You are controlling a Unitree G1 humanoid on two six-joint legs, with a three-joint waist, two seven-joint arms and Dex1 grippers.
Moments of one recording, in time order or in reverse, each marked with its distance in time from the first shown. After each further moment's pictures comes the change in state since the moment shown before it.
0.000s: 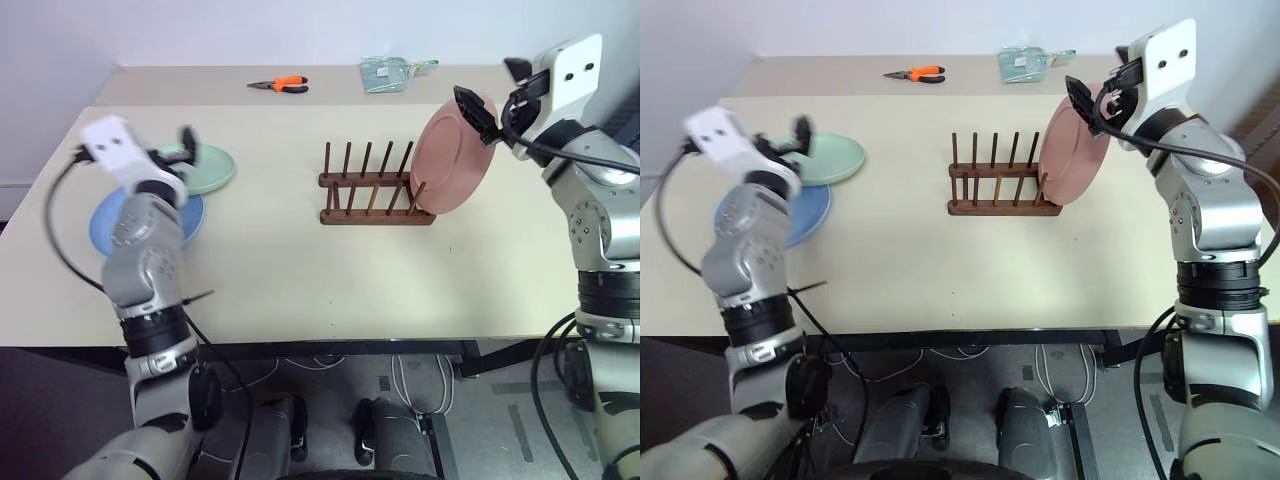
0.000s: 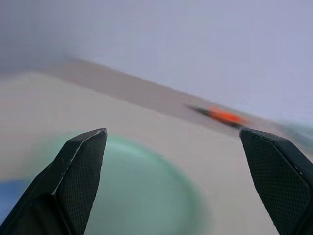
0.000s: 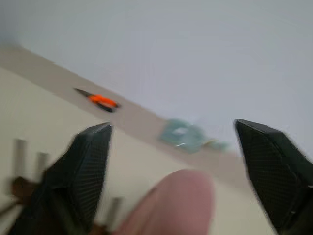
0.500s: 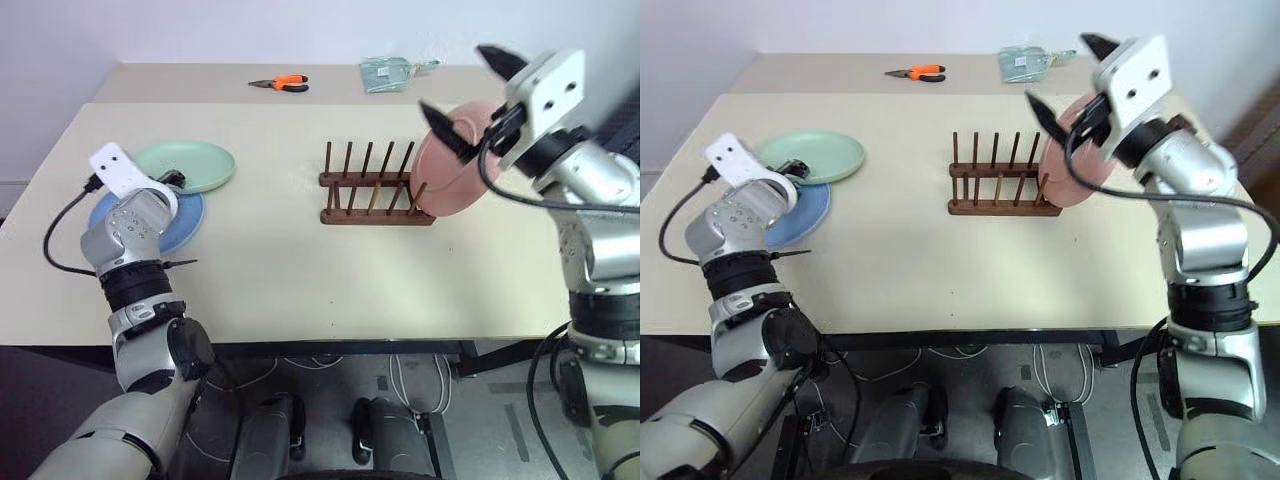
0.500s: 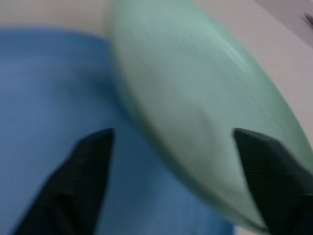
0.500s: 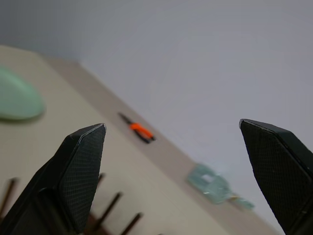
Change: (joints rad) left arm -0.202 0.054 0.104 0.466 -0.134 0.227 0.057; right arm 0.135 0.064 0.027 -0.257 0.022 -0.029 0.159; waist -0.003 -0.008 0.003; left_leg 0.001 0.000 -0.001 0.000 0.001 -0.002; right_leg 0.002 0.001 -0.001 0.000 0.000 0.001
